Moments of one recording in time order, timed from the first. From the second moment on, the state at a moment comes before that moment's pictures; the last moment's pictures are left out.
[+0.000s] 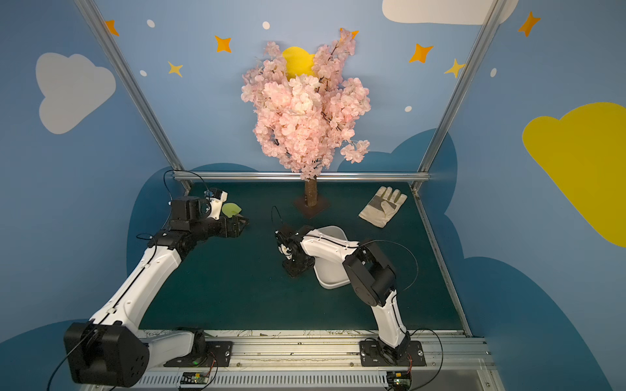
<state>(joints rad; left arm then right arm) -0.06 1.23 1.04 -0.44 0.40 -0.06 0.91 2.04 1.51 -0.91 -0.11 0.15</state>
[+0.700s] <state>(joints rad) -0.06 1.23 1.04 -0.44 0.39 -0.05 0.91 2.11 1.60 -0.92 -0.05 0.15</state>
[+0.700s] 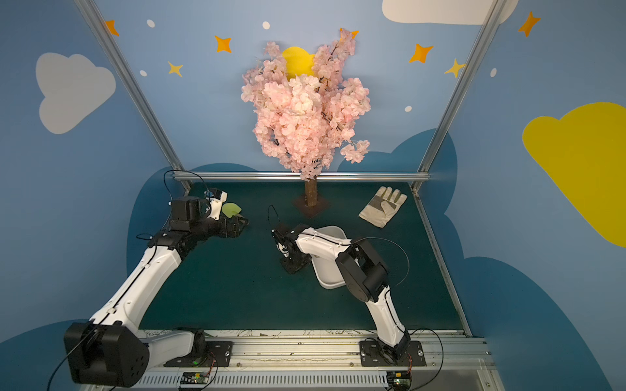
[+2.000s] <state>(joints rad) -0.06 1.22 1.04 -0.44 0.39 -0.05 0.61 2.00 1.44 -0.91 -0.05 0.18</state>
